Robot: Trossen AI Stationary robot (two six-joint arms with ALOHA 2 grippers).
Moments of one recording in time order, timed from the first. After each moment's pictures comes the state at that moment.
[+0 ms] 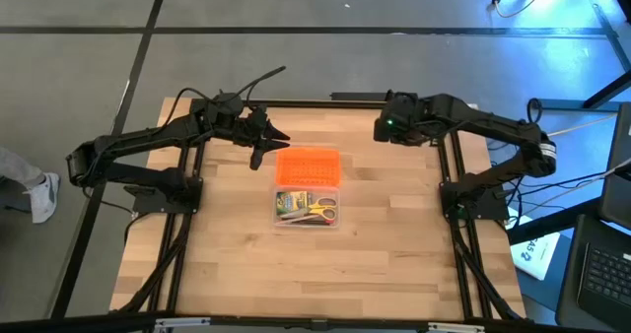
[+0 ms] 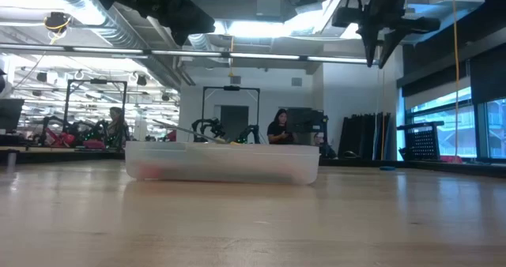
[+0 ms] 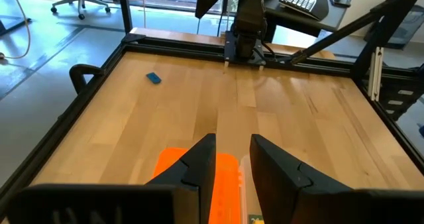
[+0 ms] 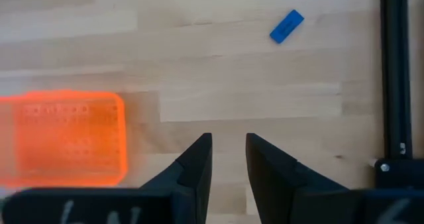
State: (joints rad) left arm 0.44 1.07 0.83 -0.14 0.39 0.04; right arm -0.30 1.38 1.40 -1.36 0.26 1.33
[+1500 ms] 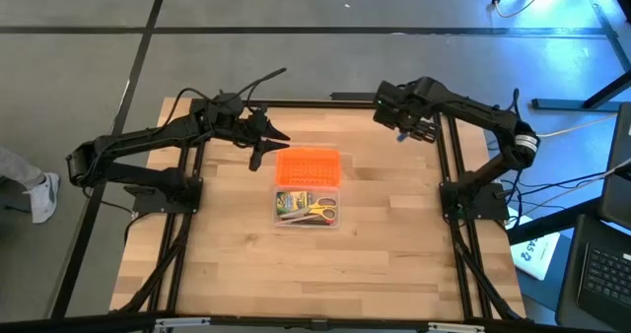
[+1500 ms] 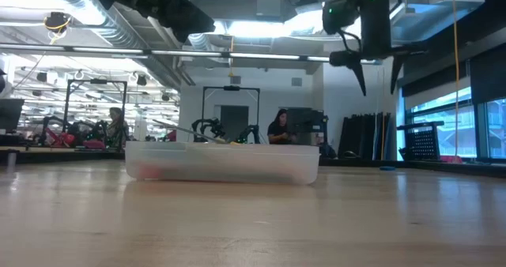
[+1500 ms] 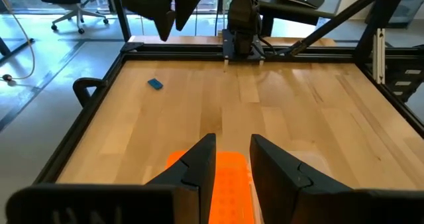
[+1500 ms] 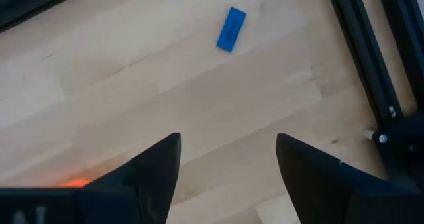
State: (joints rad) left arm 0.44 1.07 0.83 -0.15 0.40 0.14; right arm -0.55 1.55 1.40 -1.38 0.19 1.49
